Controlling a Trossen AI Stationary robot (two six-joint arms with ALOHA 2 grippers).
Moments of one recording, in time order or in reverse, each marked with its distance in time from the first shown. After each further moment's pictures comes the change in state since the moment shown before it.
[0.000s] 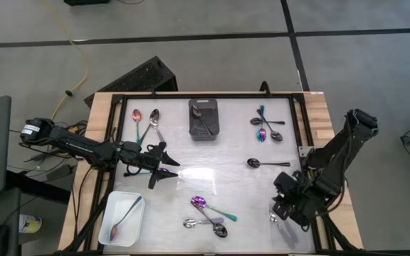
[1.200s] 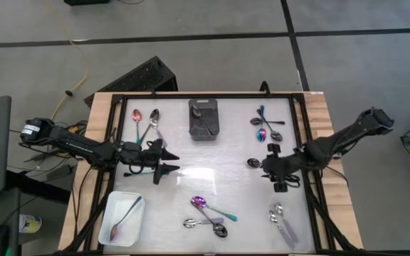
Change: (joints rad) left arm 0.000 0.000 0.000 -0.030 -0.174 -0.107; right arm -0.478 -0.333 -0.385 0.397 -0.140 -1.249
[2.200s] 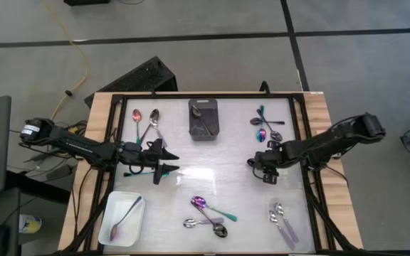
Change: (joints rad) left arm 0.000 0.000 0.000 -0.028 -0.003 0.026; right arm -0.262 0.330 -0.169 0.095 -0.044 0.047
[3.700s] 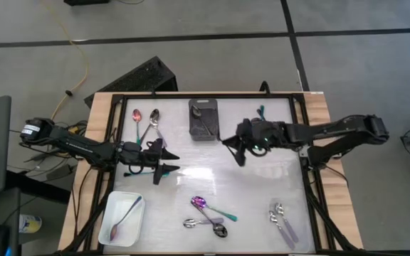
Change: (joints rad) left arm -0.006 0.000 0.000 0.031 0.002 0.016; right arm -0.149 -0.066 0.352 0.561 -0.026 -0.026
